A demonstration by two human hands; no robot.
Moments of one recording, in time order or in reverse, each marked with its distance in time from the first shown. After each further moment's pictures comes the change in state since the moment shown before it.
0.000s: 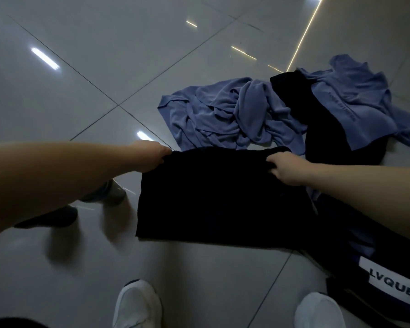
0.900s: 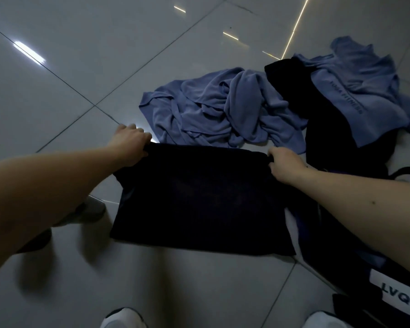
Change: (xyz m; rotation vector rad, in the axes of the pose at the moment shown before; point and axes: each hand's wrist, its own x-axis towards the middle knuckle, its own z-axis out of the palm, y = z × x) left_hand 0.078 -0.038 0.021 0.198 0.220 -0.174; right_hand 0.073 0.049 0.035 0.038 0.301 0.210
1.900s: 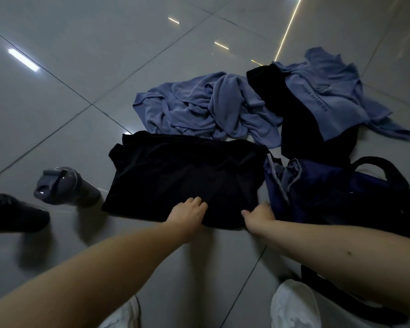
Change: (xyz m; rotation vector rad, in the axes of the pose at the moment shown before) left_hand -0.132 0.244 -0.007 -0.334 -0.181 0.204; right_hand -0.161 -0.036 0.072 0.642 -0.172 0.681
